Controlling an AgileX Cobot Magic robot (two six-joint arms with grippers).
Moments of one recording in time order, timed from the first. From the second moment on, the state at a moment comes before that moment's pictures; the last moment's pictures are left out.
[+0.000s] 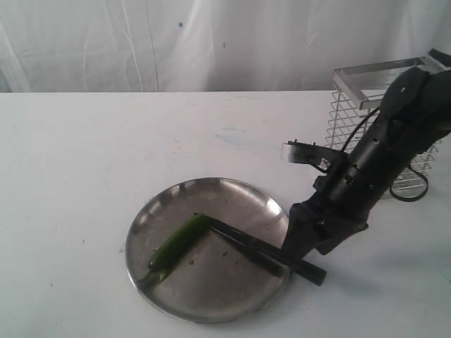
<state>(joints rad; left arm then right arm) -0.02 0.00 0.03 -0.12 0.50 0.19 0.20 1.86 -1.12 0.59 1.15 -0.77</state>
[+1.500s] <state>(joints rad) -0.02 0.00 0.03 -0.12 0.50 0.19 0.20 1.93 -1.12 0.66 1.21 -0.88</state>
